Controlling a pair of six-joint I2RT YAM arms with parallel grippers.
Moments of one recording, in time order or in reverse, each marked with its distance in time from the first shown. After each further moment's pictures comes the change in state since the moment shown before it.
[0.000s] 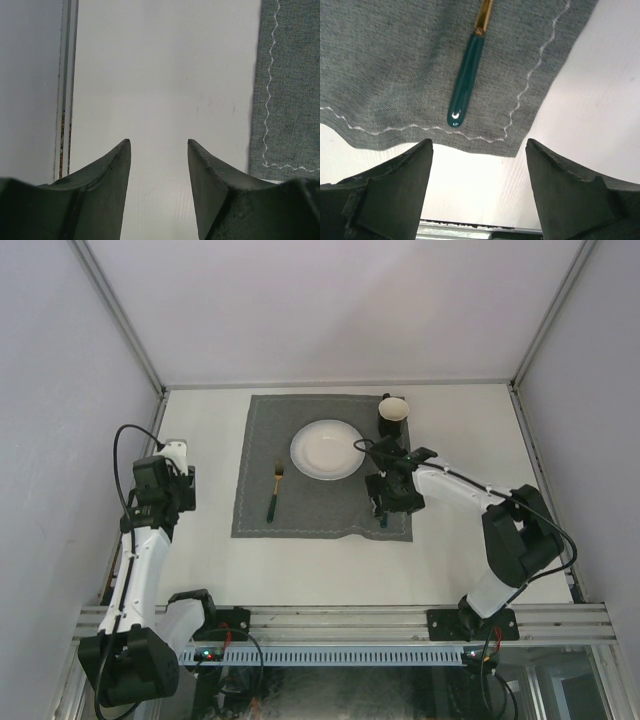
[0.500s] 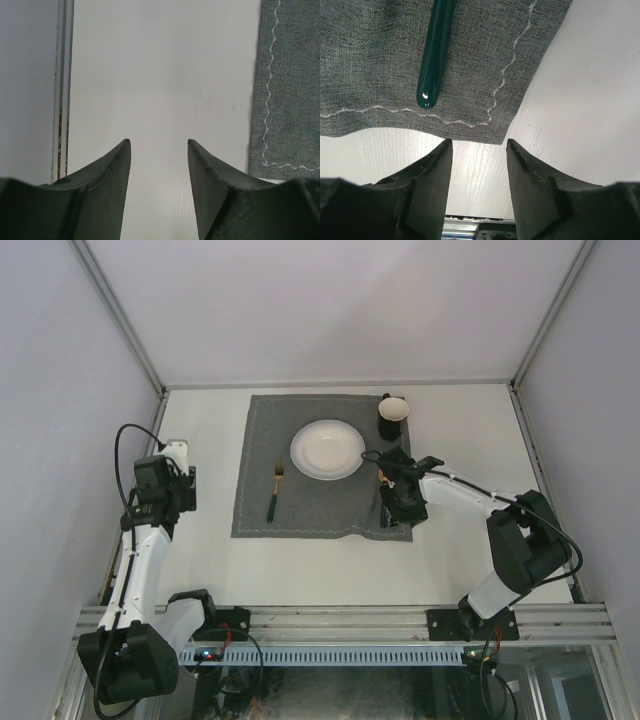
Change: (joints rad) left arm 0.000 0.017 0.000 0.000 0.004 0.000; right arm -0.023 -0.071 -0.123 -0.004 -0.013 -0.037
